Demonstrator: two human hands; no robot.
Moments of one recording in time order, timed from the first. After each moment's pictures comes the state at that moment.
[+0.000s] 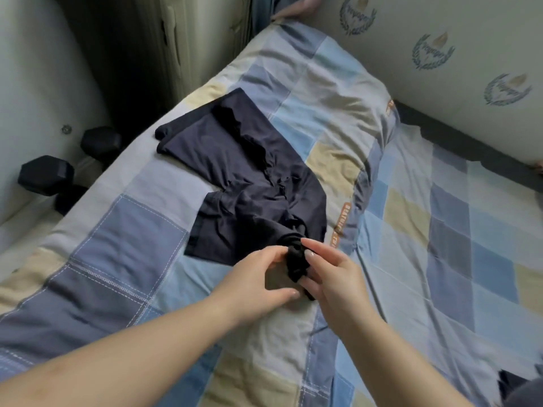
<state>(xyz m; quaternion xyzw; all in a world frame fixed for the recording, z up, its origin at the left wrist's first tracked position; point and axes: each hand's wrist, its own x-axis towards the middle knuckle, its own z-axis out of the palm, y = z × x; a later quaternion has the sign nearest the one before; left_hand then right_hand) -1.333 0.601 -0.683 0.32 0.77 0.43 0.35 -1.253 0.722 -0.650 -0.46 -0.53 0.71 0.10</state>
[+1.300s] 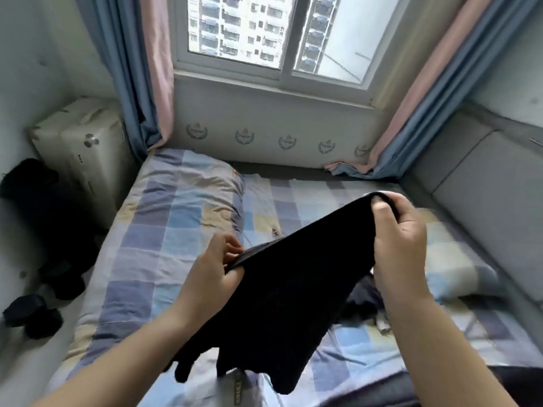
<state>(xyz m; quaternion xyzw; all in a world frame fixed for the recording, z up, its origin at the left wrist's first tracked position) -1.156 0.430 -0.225 0.48 0.66 0.53 0.23 -0.954 0.547 -0.122 -0.41 -0.64 0.32 0.56</state>
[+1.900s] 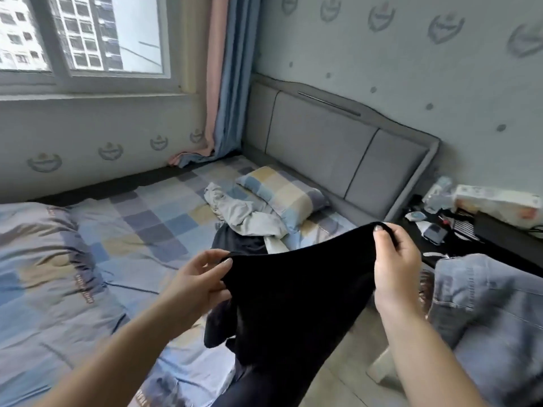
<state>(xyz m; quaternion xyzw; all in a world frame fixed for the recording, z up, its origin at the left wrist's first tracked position) -0.943 0.442 -0.188 0.37 0.38 0.44 0.73 -0.669 0.398 -0.129 -0.61 -0.41 0.12 0.67</state>
